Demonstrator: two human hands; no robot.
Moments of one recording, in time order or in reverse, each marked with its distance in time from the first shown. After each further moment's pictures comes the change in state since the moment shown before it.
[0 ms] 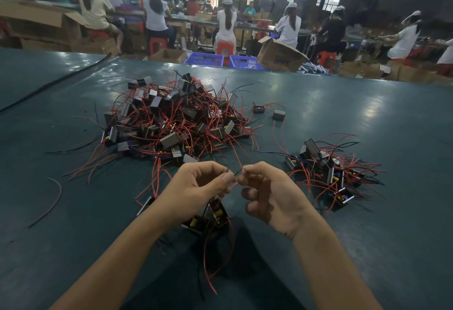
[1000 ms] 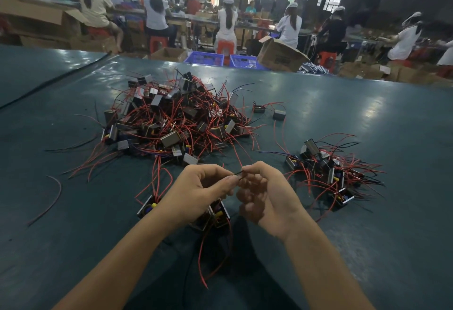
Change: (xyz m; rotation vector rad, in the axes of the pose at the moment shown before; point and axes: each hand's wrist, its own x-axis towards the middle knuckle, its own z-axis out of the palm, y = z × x) left_hand 0.001 -0.006 0.004 0.029 0.009 -0.041; right_hand 0.004 0.007 0.008 0.070 0.090 0.078
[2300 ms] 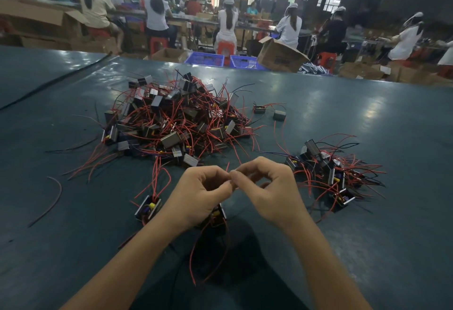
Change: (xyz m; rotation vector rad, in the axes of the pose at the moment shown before) left_hand 0.001 -0.005 0.005 0.062 0.057 0.030; right_hand 0.009 0.004 -0.014 -0.780 0.062 -0.997
